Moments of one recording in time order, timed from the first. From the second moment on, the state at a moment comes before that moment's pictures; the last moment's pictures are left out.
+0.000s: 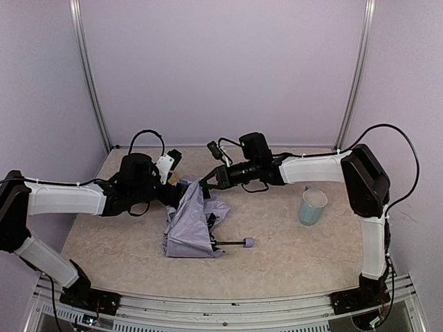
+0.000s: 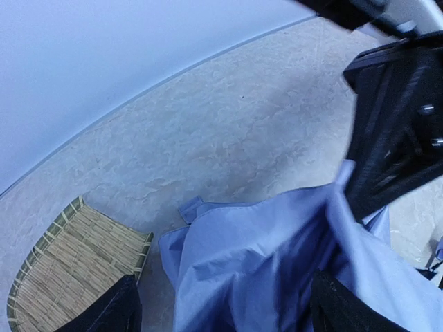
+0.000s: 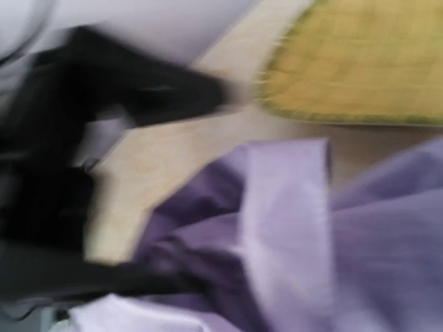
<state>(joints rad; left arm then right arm) -0.65 1.46 0.77 0.24 -0.04 0.11 0.76 2.07 1.50 0.12 -0.76 0.39</state>
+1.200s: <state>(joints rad) -0.74 1.52 0.80 0.10 0.23 0.30 0.70 2.45 1.85 -0.30 -0.70 0.06</state>
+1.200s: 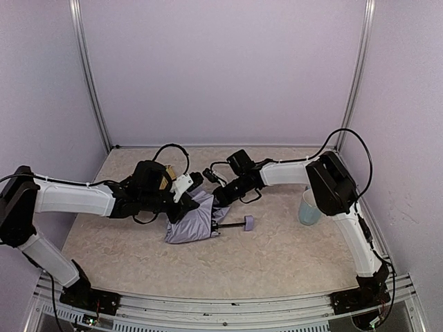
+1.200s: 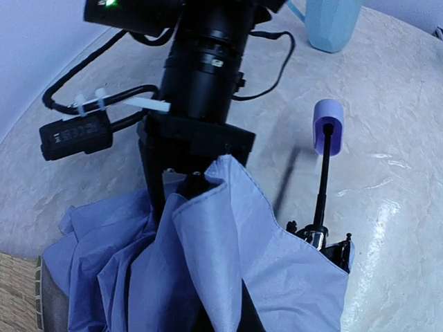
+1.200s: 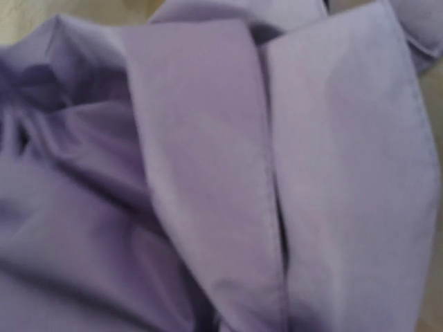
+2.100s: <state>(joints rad) -0.50 1.97 1.05 0.05 0.66 0.07 0.82 1.85 1.35 -0.16 -0.30 -0.23</state>
